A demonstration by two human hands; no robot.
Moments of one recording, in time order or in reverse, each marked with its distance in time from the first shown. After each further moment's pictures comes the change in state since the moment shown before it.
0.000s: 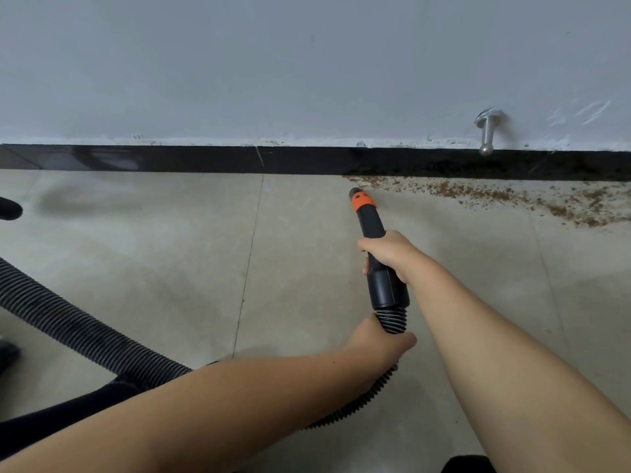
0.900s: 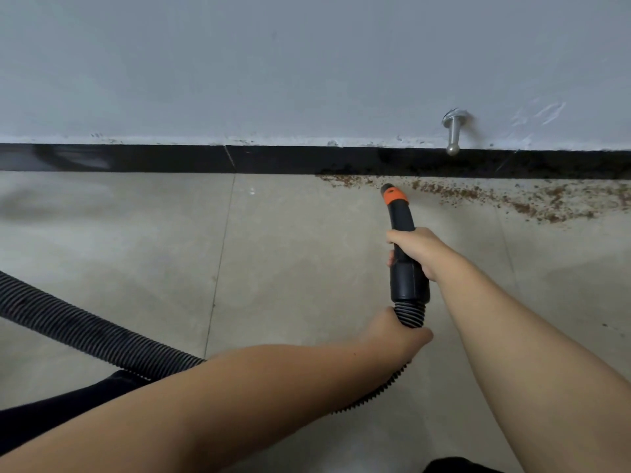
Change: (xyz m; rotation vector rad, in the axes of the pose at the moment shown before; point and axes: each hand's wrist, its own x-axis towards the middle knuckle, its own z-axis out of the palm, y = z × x) left_hand 0.016 0.028 0.053 0.056 -0.084 0.034; right_hand 0.000 0.022 -0.077 0.146 0.135 0.100
